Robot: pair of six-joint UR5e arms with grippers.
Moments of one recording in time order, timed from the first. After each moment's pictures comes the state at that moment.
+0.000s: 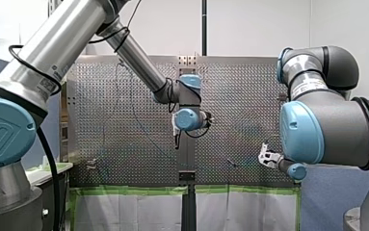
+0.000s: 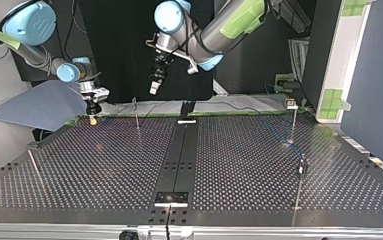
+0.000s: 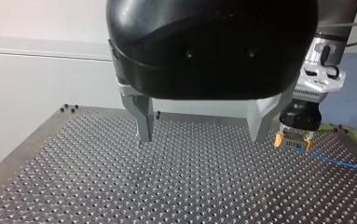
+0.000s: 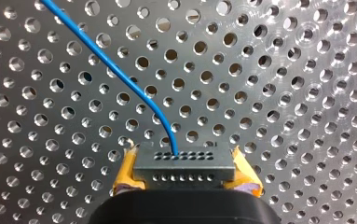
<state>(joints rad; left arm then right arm) -0.81 -2.10 -1.73 -2.46 -1.99 -1.63 1.58 -0.49 1.46 -1.05 1.08 1.85</state>
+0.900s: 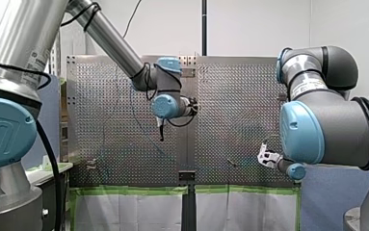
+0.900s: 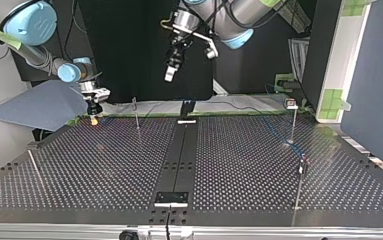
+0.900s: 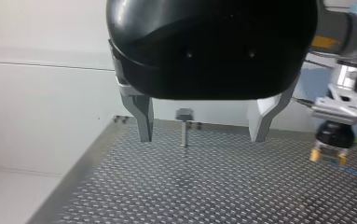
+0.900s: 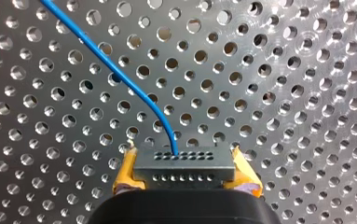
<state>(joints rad) -0.80 -1.84 -1.98 -2.39 -1.98 -1.68 1.59 -0.49 1.46 -1.06 1.08 1.85</state>
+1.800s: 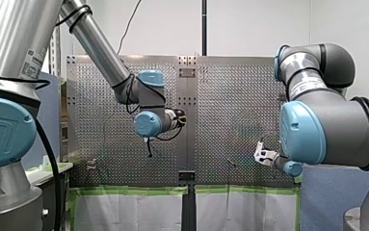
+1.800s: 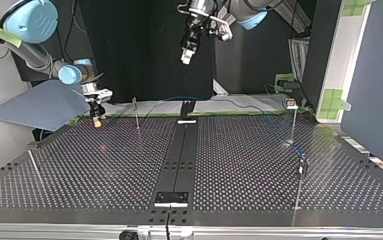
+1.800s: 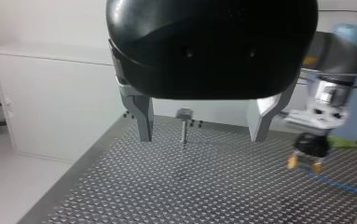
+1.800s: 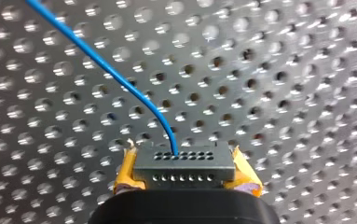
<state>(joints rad) -0.81 -1.84 -2.21 -2.16 -2.01 -1.75 1.61 -0.52 1.46 -1.02 1.06 1.84</state>
